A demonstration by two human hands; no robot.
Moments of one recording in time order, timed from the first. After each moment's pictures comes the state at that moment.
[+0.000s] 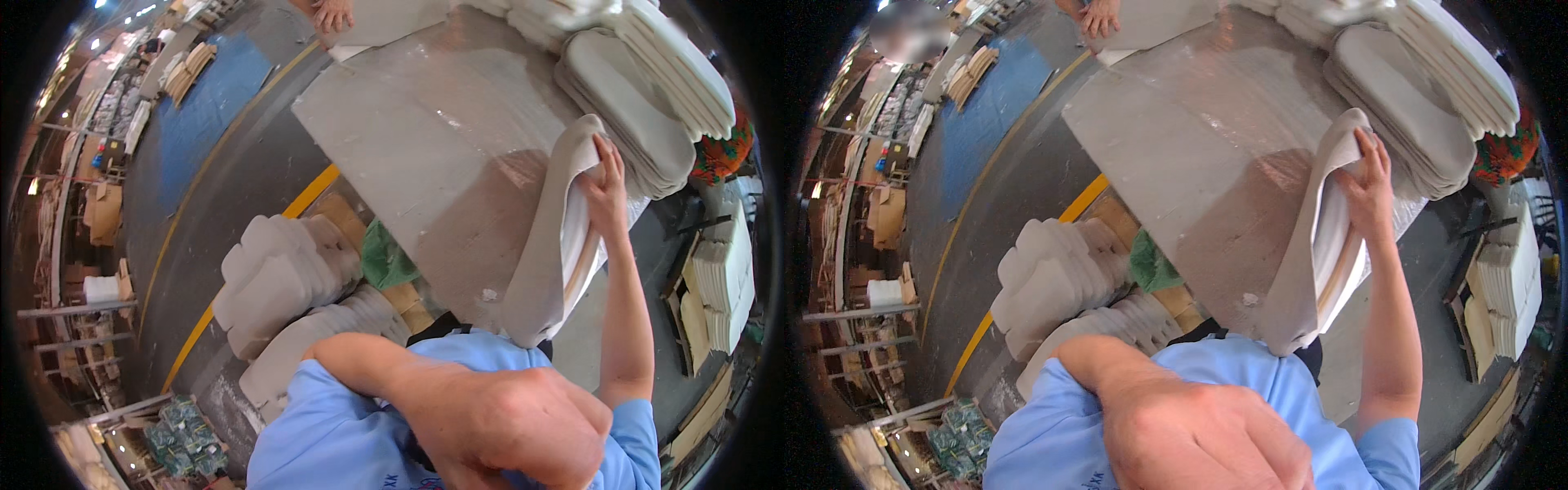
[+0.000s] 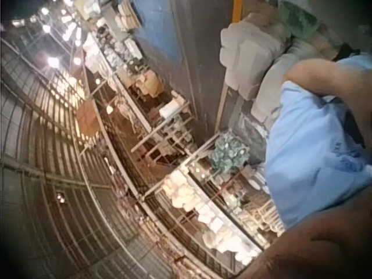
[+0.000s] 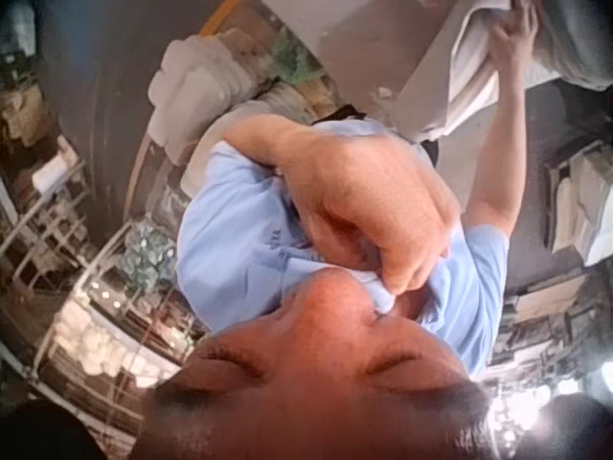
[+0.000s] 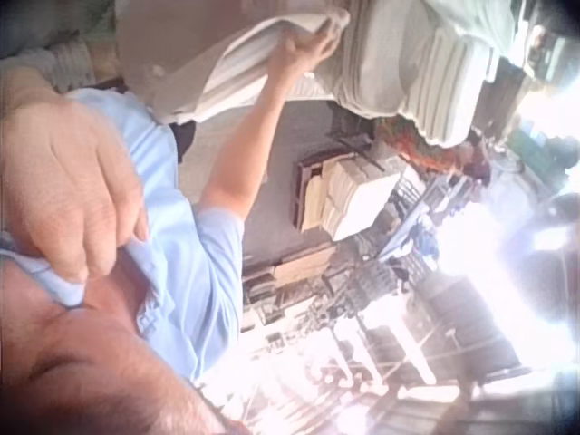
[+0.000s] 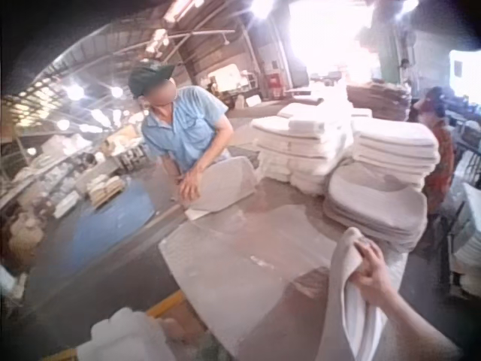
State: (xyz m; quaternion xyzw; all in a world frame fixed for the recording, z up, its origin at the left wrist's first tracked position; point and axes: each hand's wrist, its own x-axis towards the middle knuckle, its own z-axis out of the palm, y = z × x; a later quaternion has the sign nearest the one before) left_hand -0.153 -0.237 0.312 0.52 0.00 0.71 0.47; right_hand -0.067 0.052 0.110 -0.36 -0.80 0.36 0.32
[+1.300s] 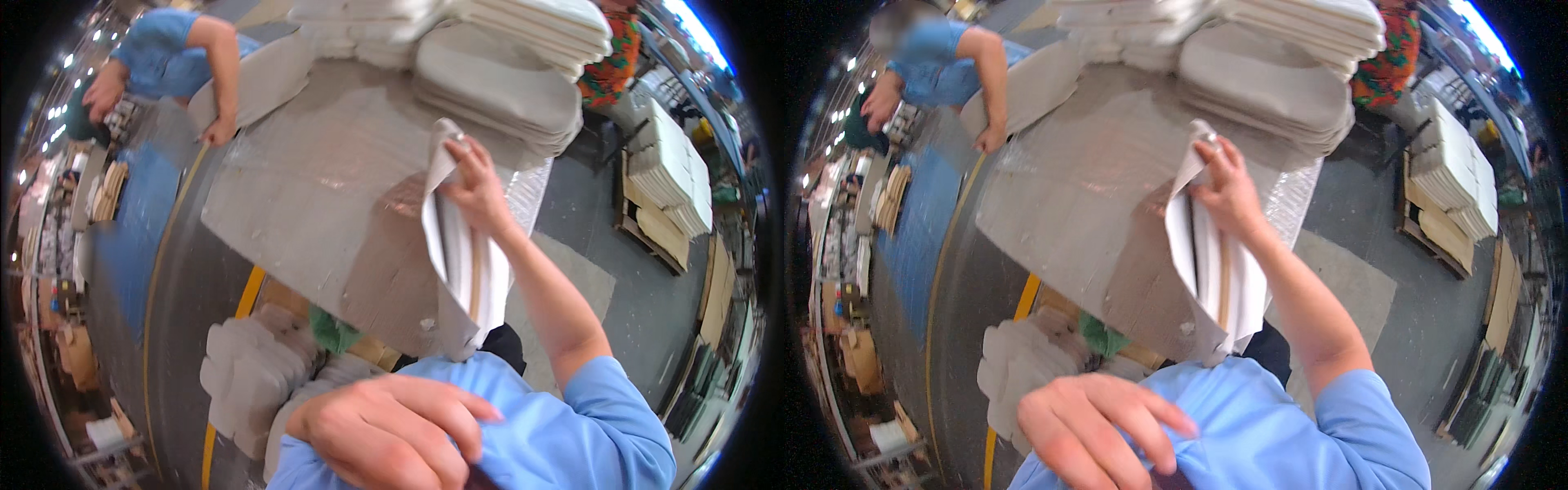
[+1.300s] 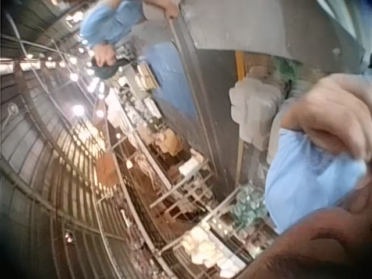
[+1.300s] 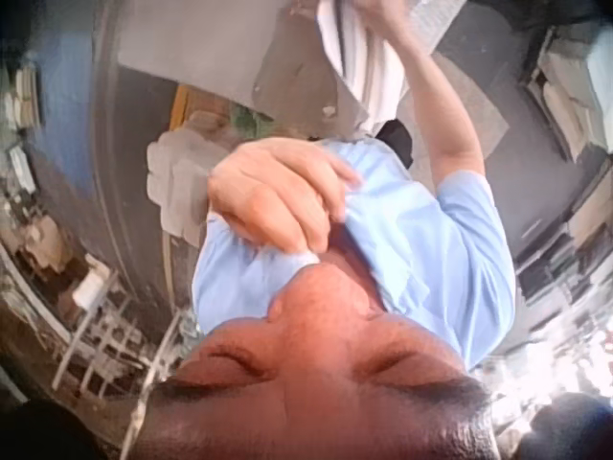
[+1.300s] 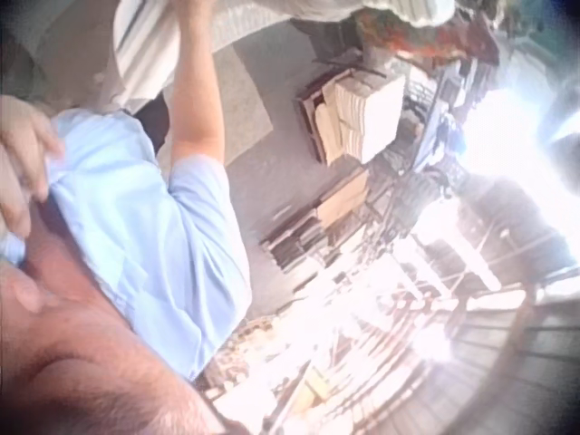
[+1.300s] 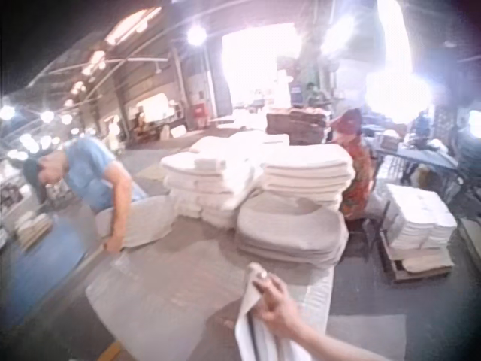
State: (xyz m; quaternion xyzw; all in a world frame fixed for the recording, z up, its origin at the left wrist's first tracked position) left_hand -0.217 -0.205 0.313 0.63 0.02 0.55 0.55; right_hand -0.083 0.034 0.113 -0.40 -0.78 0.36 0.32
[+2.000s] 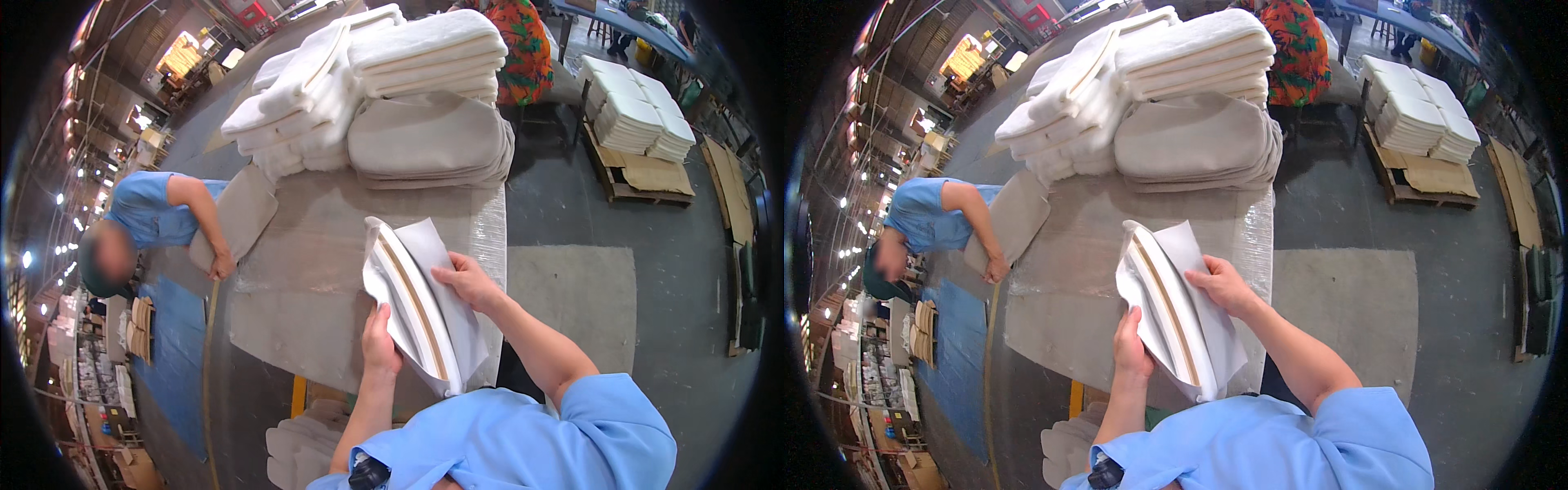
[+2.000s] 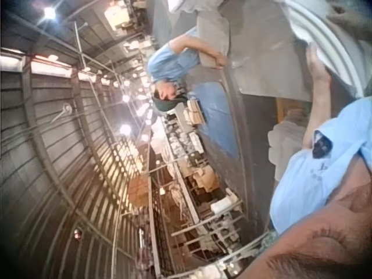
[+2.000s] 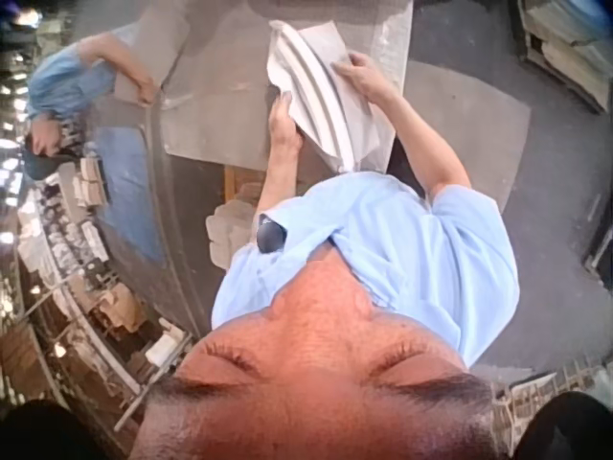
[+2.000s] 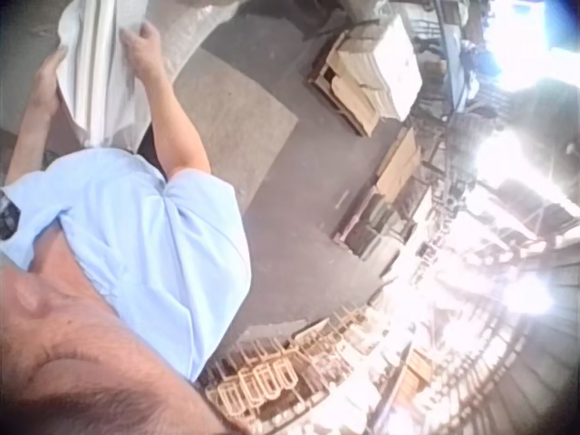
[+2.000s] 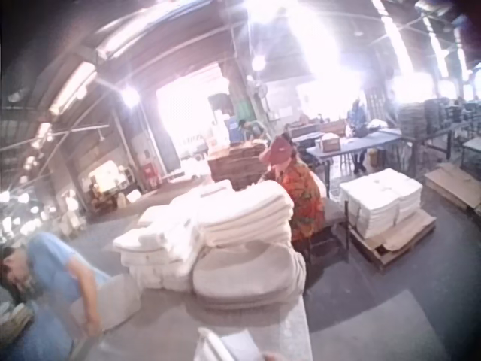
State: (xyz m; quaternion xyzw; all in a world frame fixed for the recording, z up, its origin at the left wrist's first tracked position) left_hand -0.204 -0.121 0.134 0.16 0.49 0.62 0.59; right_hand -0.022 0.005 0.093 -0.38 -0.41 0.77 0.31
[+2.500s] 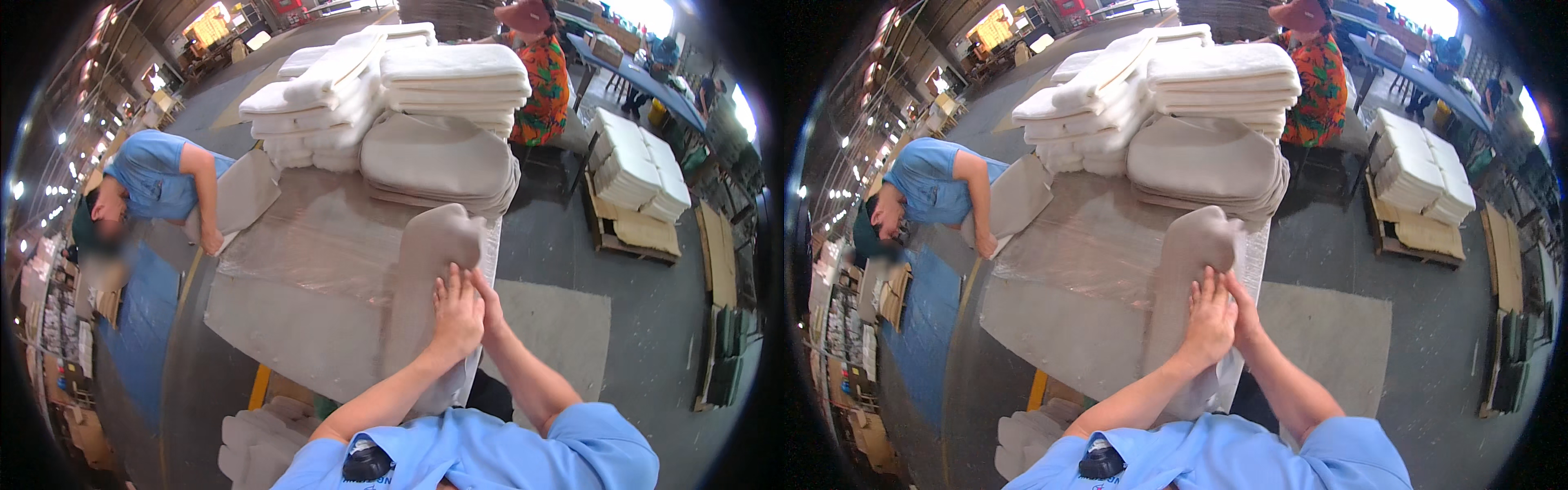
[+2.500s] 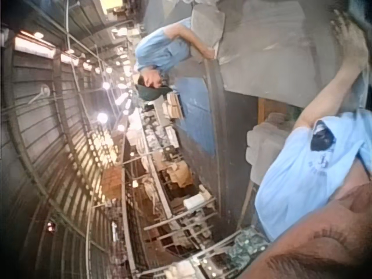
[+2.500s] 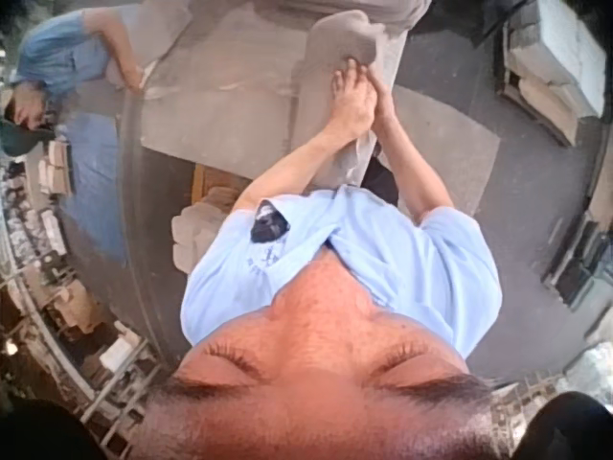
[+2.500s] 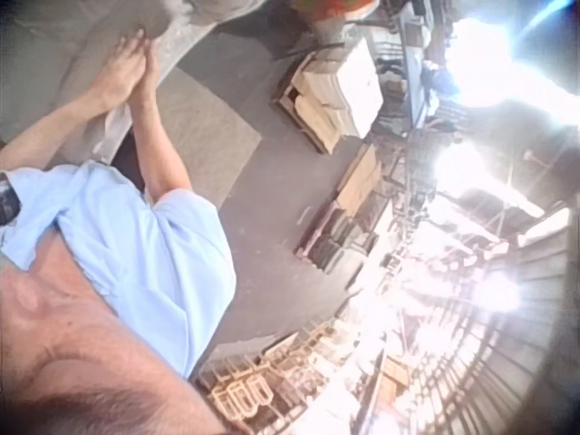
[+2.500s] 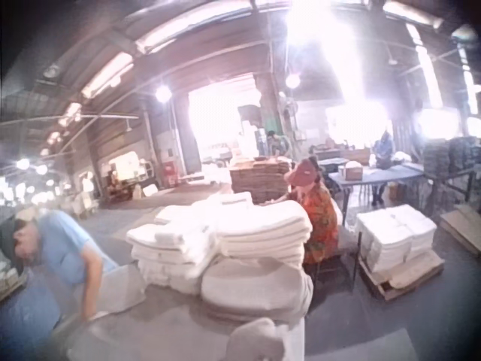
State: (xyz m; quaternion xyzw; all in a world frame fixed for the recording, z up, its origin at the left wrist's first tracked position) left_hand -0.075 -0.058 0.140 0.64 0.67 0.23 0.27; right_hand 0.006 -0.013 0.112 -0.31 -0.12 0.83 0.45
